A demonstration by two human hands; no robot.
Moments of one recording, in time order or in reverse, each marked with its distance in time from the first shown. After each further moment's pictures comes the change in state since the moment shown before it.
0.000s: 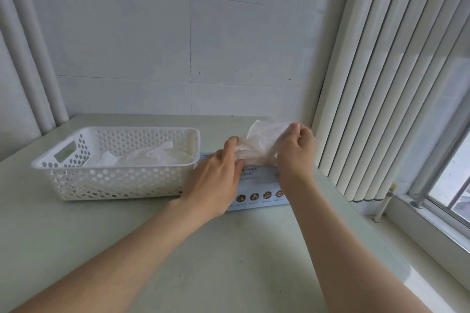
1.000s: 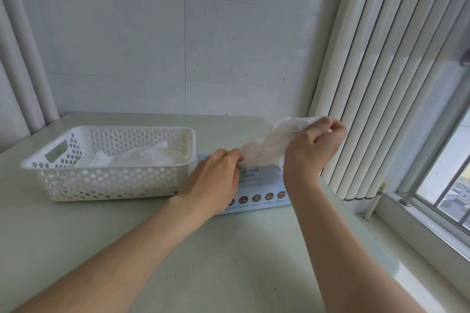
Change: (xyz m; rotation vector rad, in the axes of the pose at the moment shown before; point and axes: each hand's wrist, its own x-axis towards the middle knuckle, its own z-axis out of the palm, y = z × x) left_hand 0.006 0.007 -0.006 -0.024 -0.082 -0.011; right_hand -0.003 -0.028 -0.012 0.036 0.411 -0.199
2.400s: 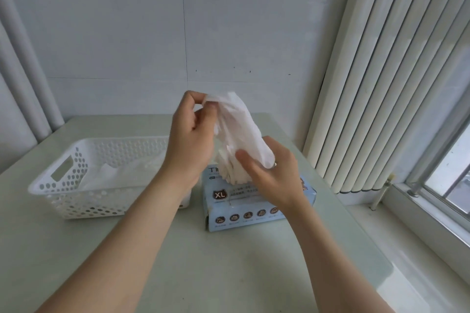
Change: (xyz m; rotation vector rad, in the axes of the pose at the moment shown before) left_hand 0.052 0.007 -0.079 -0.904 0.442 -0.185; right_hand -0.021 0.009 -0.004 -0.241 -0.916 -0.229
